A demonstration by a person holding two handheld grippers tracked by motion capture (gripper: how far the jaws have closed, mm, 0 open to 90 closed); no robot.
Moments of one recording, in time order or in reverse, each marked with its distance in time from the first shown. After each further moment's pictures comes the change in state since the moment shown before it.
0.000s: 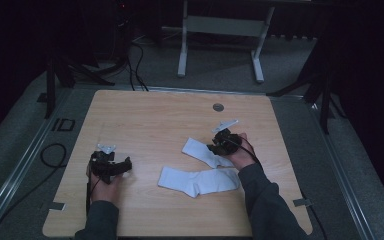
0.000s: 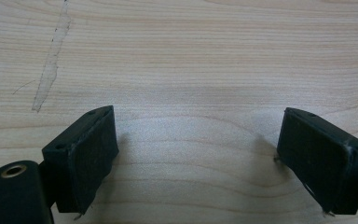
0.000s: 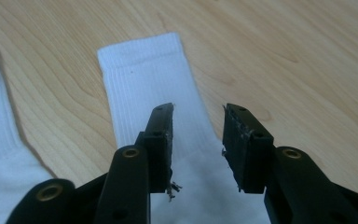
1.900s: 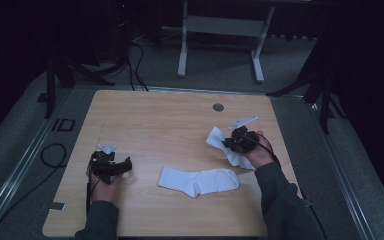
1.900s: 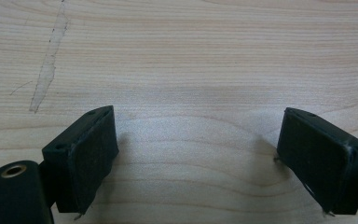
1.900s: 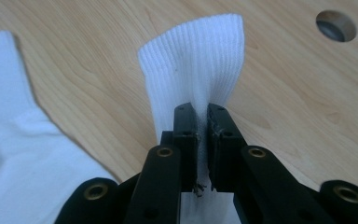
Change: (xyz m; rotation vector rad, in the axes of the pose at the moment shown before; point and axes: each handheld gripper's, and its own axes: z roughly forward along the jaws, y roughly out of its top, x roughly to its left) left arm -0.001 0.000 0.000 0.000 -0.002 0.003; right arm -0.024 -0.013 -0.055 -0.014 0.008 -0.006
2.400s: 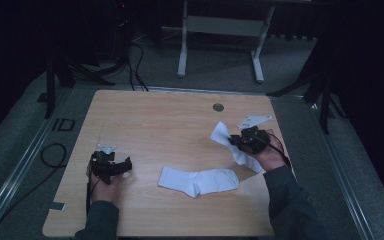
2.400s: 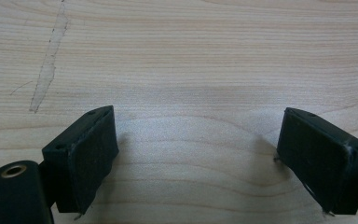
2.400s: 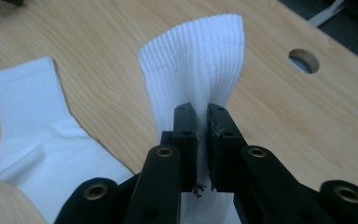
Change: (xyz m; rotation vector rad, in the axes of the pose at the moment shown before) left arm 0.000 0.000 0.000 -0.002 0.001 0.000; right arm 0.010 0.004 -0.050 -0.100 -0.021 -0.038
